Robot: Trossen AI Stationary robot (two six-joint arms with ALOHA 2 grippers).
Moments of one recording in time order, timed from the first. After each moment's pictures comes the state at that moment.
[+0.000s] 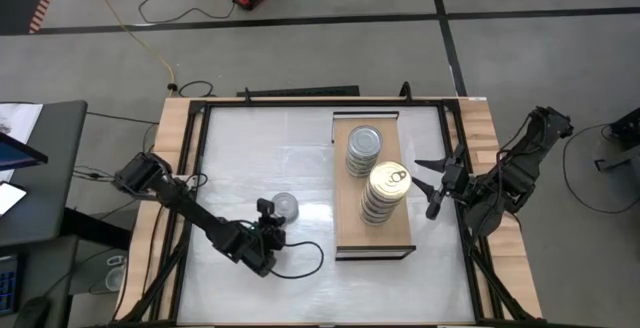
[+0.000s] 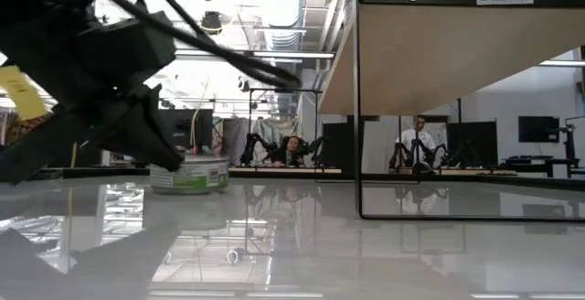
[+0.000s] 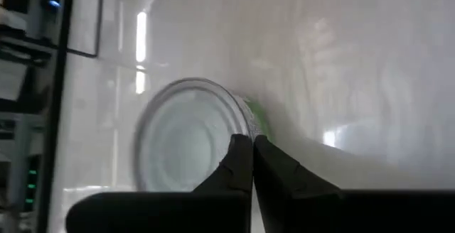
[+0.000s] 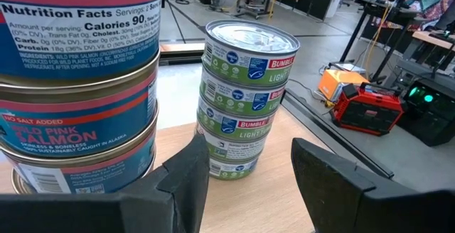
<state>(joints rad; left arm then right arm) -0.60 1.78 0.84 -0.40 -0.79 -0.25 0.80 0.87 0.91 -0.84 1.25 0.62</state>
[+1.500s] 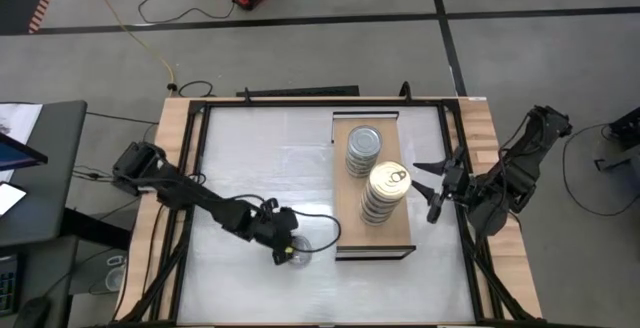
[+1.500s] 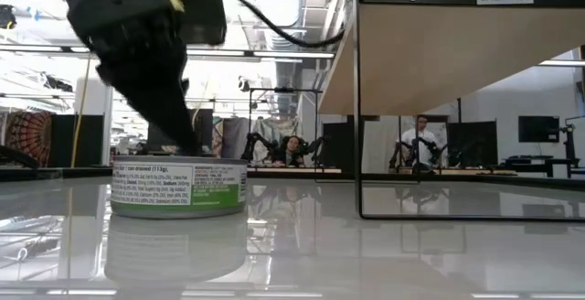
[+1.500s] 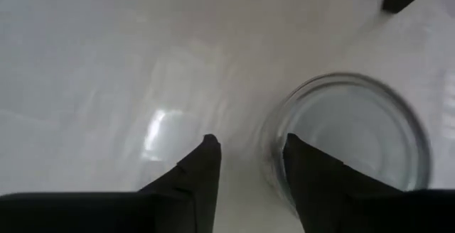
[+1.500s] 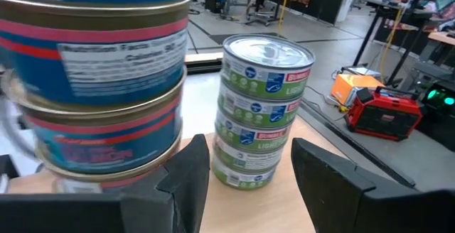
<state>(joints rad) -0.43 1.65 0.97 -0.34 -0.34 -0.68 0.82 0.87 0.91 -0.74 1.25 0.57</state>
